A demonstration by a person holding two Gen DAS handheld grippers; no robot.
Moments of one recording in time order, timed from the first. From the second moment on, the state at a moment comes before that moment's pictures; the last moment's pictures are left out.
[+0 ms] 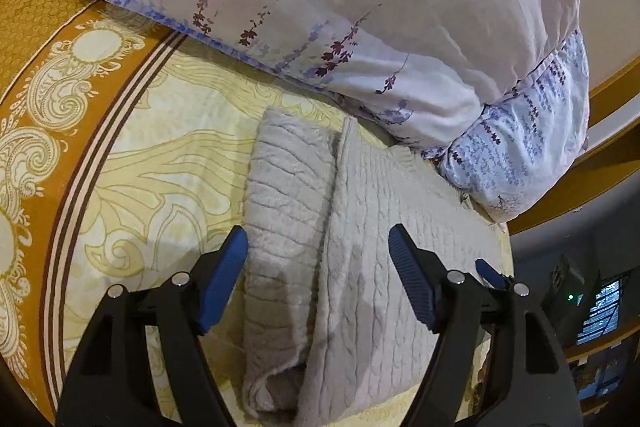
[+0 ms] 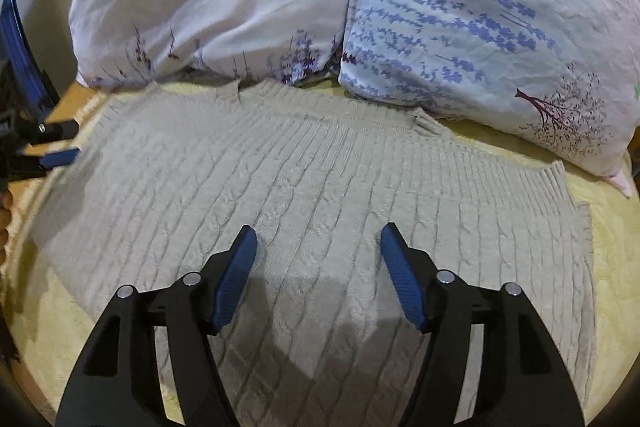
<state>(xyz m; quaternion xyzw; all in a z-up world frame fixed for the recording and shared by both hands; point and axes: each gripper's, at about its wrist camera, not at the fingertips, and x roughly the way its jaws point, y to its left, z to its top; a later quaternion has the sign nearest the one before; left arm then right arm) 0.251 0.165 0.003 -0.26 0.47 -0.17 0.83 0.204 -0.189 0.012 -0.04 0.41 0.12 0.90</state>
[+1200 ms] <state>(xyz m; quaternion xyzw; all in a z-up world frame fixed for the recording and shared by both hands) 0.254 0.128 -0.003 -0.25 0.47 -0.14 0.83 0.205 -0.190 0.010 -0.04 0.41 0.11 0.90</state>
